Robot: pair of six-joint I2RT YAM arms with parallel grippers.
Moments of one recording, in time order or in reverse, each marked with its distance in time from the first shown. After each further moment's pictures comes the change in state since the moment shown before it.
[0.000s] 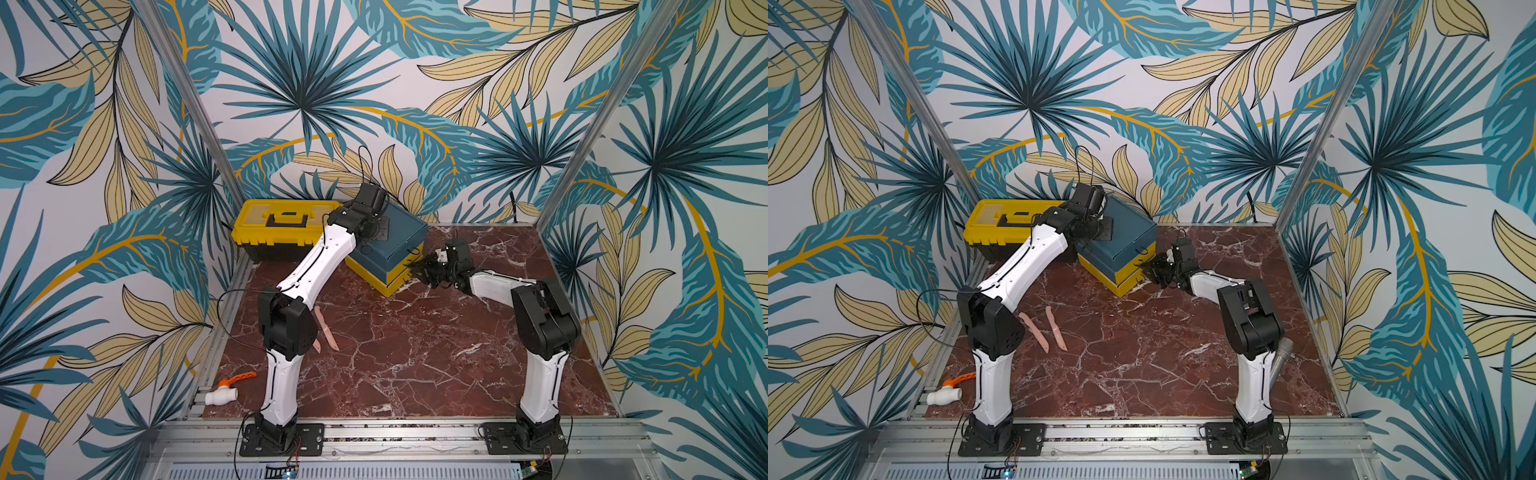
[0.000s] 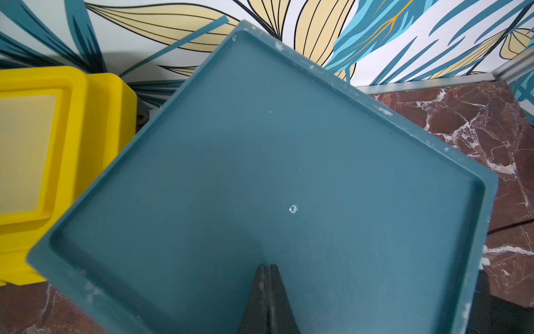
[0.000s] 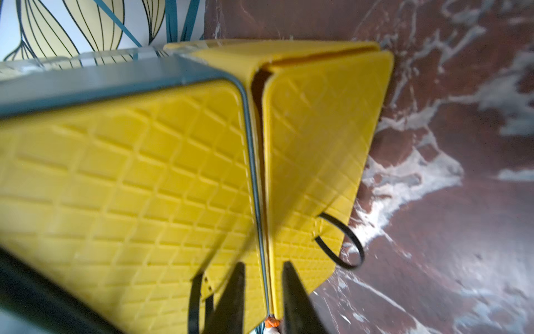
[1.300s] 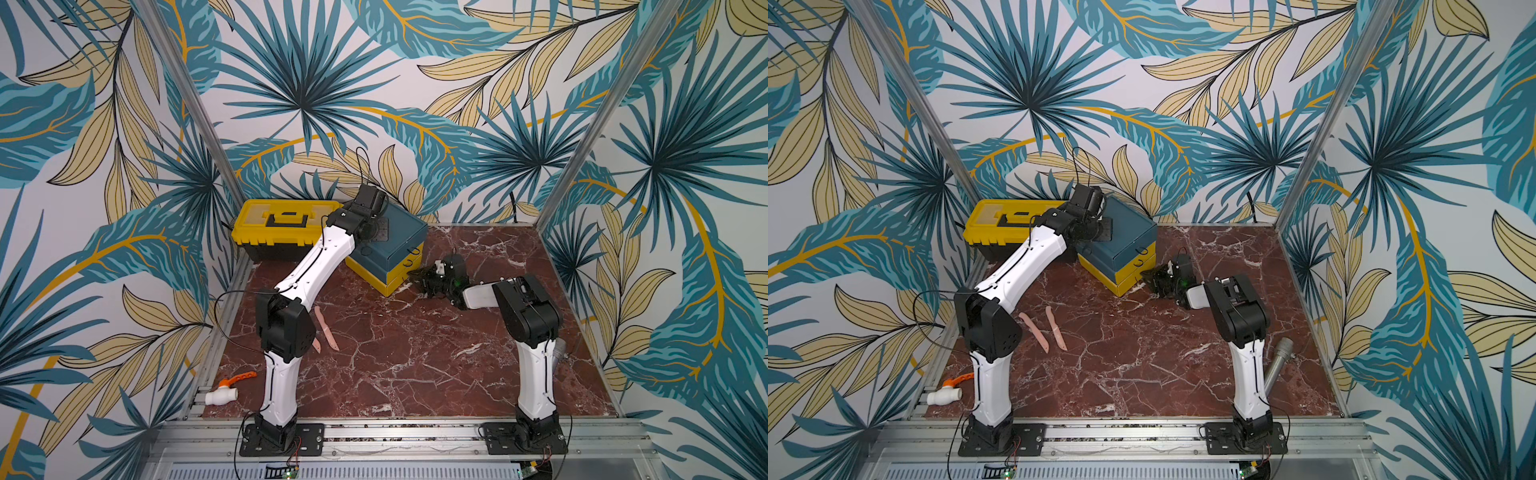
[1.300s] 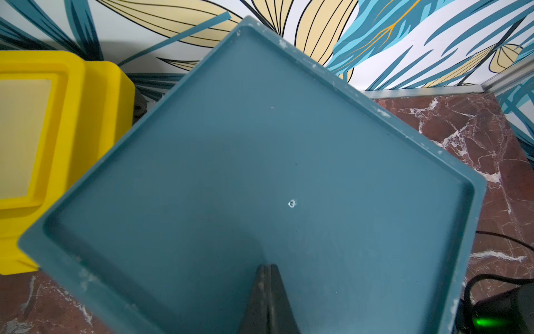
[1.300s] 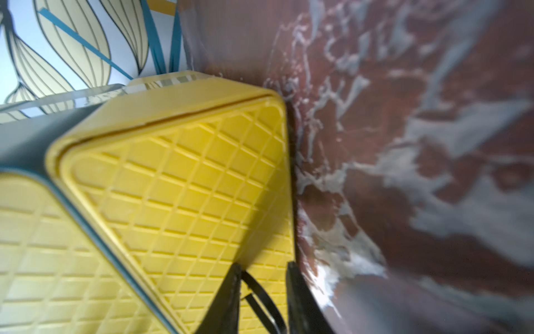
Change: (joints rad) left arm 0.000 -0.029 -0.051 0.027 0.012 -0.048; right arm 0.001 0.174 -0.100 0.397 0.045 0.123
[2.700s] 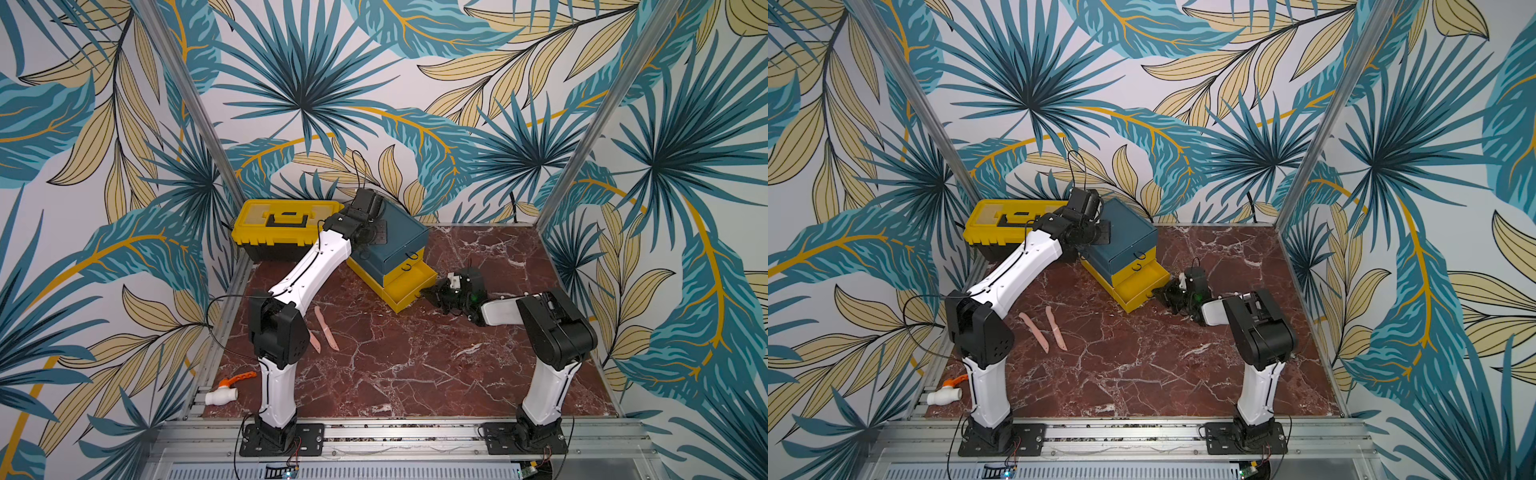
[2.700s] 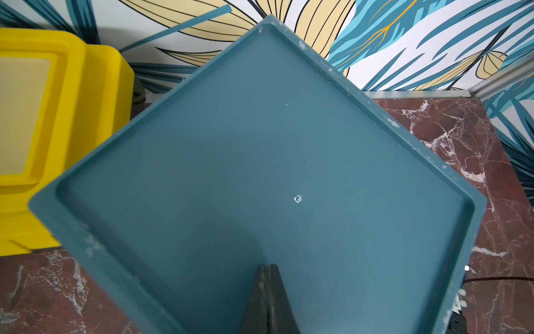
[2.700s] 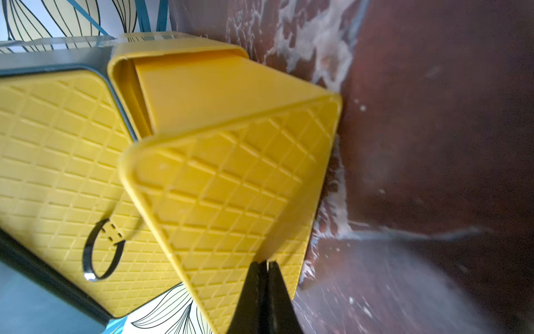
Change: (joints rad) left arm 0.000 -0.069 -0.111 0.055 0.015 -0.032; right arm -0.037 -0.286 -0.324 -0.072 -0.031 -0.127
